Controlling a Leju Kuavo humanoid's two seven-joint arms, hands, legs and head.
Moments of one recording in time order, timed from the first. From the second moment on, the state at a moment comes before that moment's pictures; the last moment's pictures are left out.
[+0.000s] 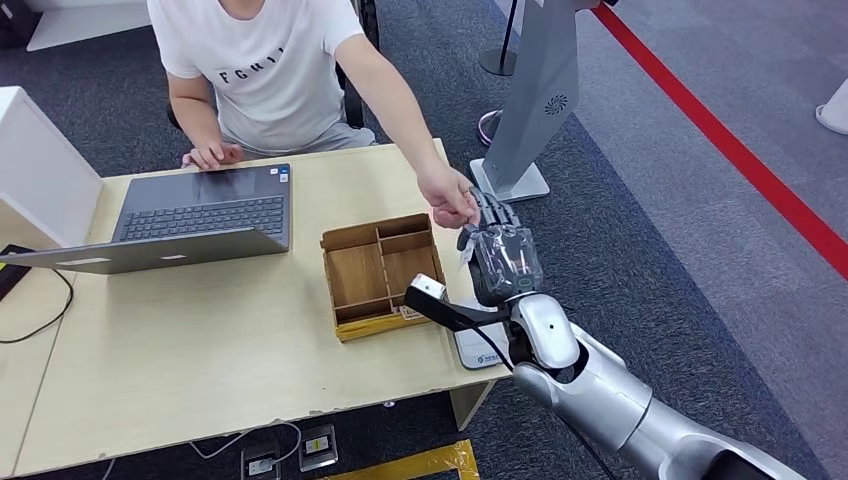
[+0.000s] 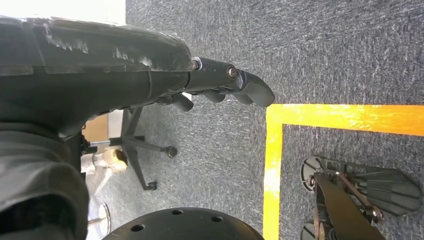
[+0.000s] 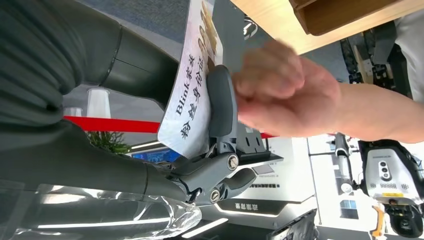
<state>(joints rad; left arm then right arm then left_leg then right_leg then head) -0.12 0.05 -1.02 -0.22 1.10 0.25 0.02 -0.37 -0.40 0.67 -1.51 1.06 -0.31 0.49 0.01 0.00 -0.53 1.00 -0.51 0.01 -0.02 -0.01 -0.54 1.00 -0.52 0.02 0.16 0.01</state>
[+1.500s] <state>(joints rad) -0.12 0.06 -1.02 -0.22 1.12 0.27 0.05 -0.32 -0.40 0.69 -1.16 0.77 -0.46 0.43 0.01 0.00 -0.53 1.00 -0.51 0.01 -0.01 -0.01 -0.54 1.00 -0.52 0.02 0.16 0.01</state>
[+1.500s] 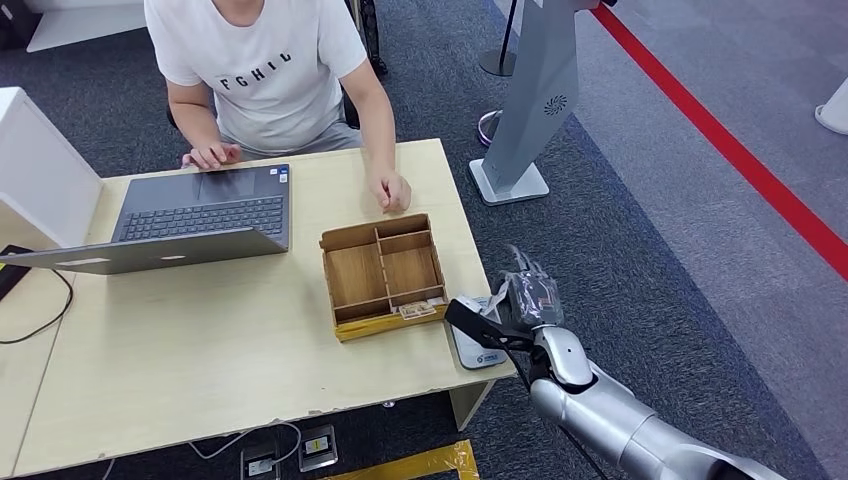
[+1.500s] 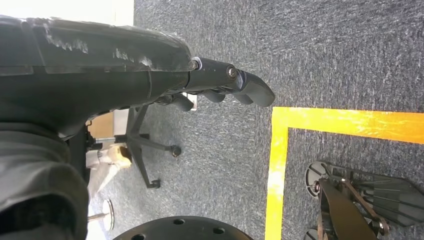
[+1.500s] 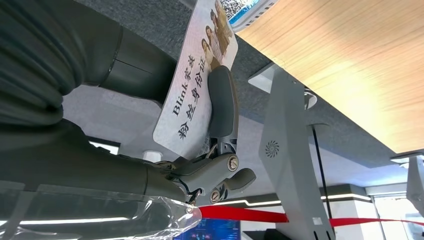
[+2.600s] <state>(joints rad) -0.12 0.07 -1.06 -0.22 1.07 0.24 0.01 -0.62 -0.33 0.76 -1.51 1.05 -0.06 0.51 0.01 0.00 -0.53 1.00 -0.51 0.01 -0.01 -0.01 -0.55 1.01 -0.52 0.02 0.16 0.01</state>
